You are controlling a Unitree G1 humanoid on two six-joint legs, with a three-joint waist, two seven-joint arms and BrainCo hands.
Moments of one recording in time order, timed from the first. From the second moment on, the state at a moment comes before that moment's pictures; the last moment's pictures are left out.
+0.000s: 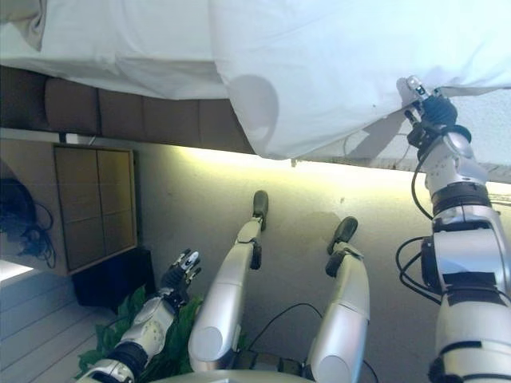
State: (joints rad) left arm -0.11 0.29 -0.31 0.80 -0.89 -0.22 -0.07; right arm -1.08 -0.73 0.16 1.13 0.95 0.07 0.06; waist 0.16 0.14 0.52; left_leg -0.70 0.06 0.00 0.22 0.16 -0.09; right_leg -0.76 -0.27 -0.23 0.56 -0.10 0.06
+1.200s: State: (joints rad) left arm -0.37 0.27 -0.27 0.88 -0.98 -0.01 0.00; right arm -0.76 -0.46 0.15 0.97 1.07 0.22 0.25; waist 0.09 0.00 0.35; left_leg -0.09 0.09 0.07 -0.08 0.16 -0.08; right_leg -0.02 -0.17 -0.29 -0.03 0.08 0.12
